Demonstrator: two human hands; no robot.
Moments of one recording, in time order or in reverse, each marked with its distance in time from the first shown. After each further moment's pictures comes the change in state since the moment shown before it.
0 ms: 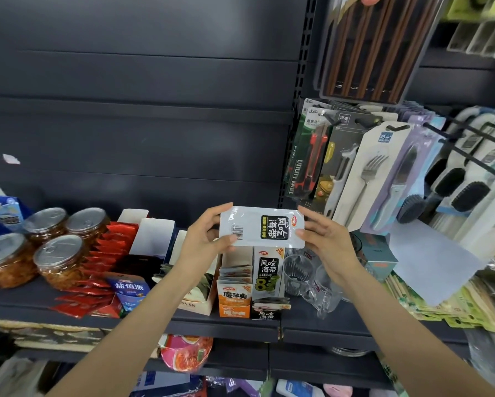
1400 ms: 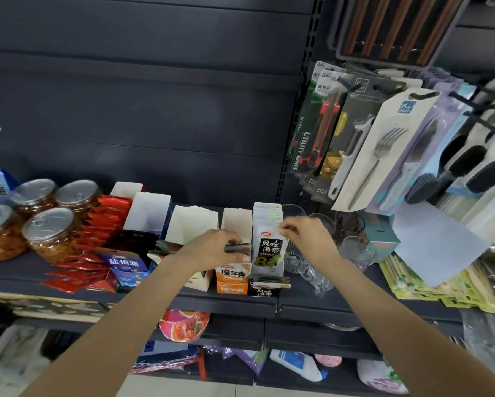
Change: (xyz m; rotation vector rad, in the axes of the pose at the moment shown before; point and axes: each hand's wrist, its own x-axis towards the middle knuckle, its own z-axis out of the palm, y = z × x) left_hand 0.017 -0.050 0.003 1.023 -0.523 -0.126; right_hand 0.019 0.048 0.006 -1.155 -0.190 -0.204
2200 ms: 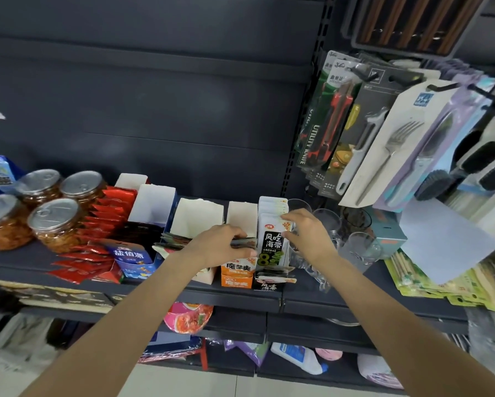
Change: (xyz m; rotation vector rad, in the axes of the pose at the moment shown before) left_hand -0.001 -0.003 0.005 -0.048 0.021 -0.013; right_hand 0.005 0.006 0.022 -0.014 -0.012 0.034
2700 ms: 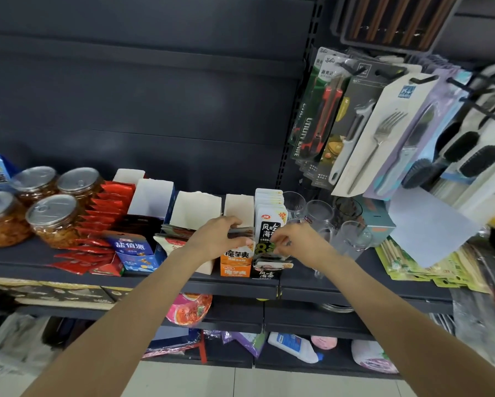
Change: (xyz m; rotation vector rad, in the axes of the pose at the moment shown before) left_hand -0.006 -0.005 0.012 -0.077 0.100 -0.019; right_hand -0.033 -0.016 -0.008 -0.098 -0.273 -0.107
